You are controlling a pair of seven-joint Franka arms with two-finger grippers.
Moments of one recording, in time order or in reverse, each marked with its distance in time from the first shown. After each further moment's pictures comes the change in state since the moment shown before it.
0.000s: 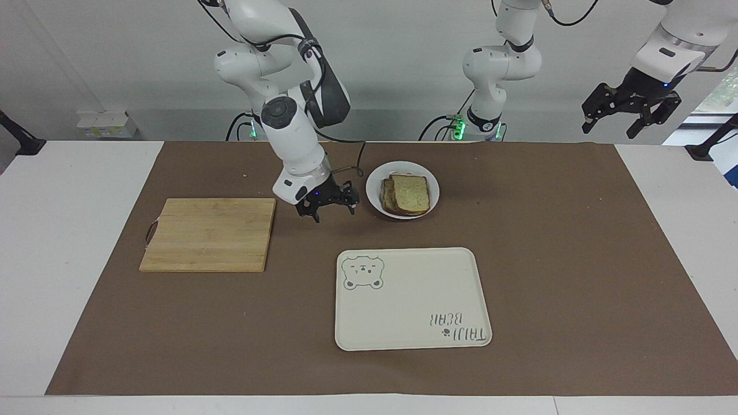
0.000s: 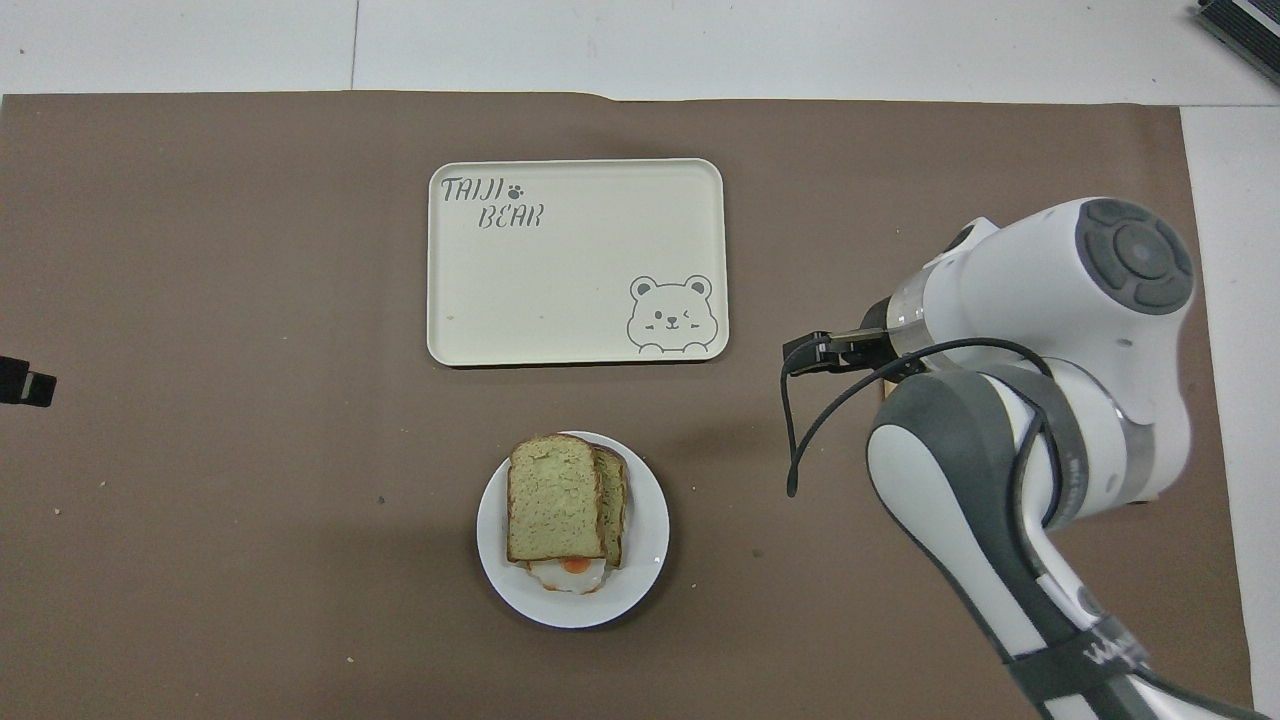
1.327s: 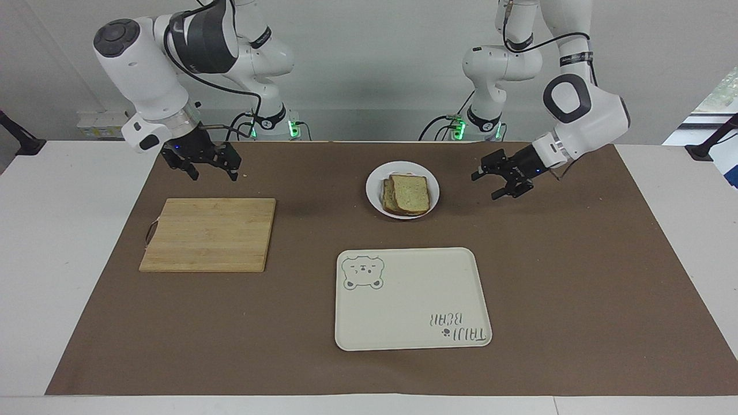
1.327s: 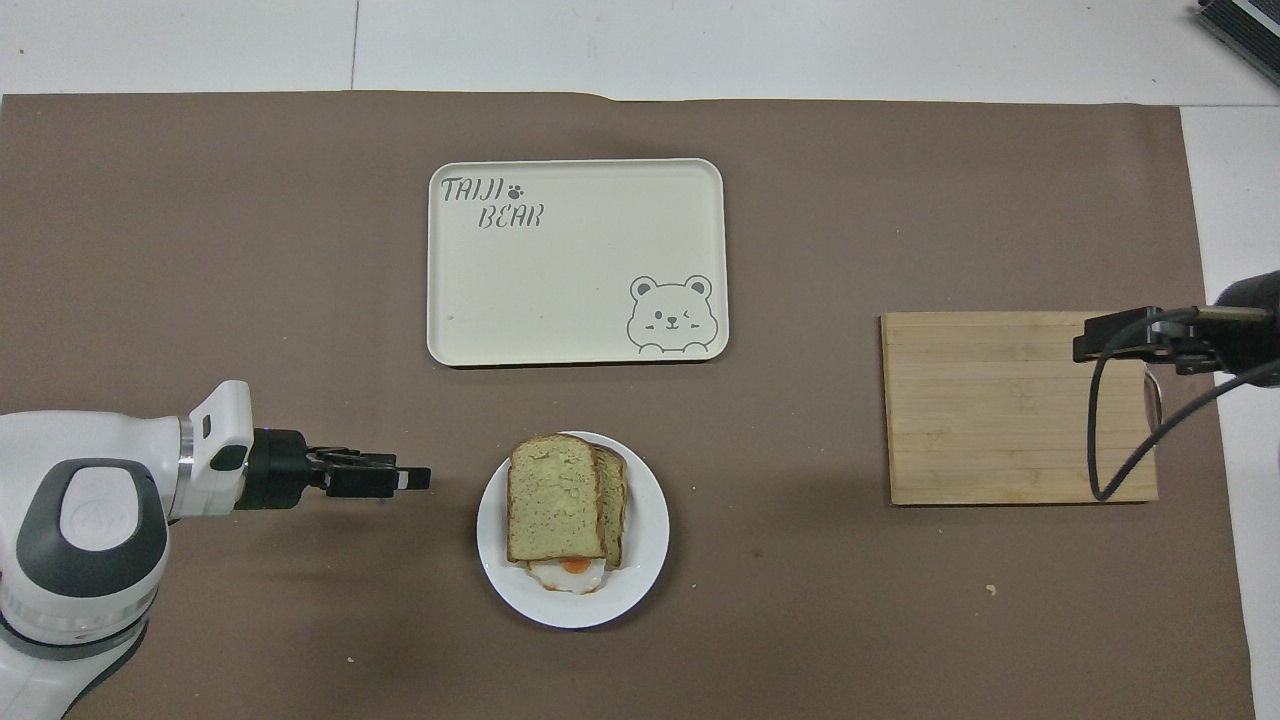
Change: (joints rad) left arm -0.086 -0.033 -0.019 -0.931 -0.946 0.631 0.633; right arm -0.294 -0.167 -0.008 0.119 -0.143 -0.250 -0.067
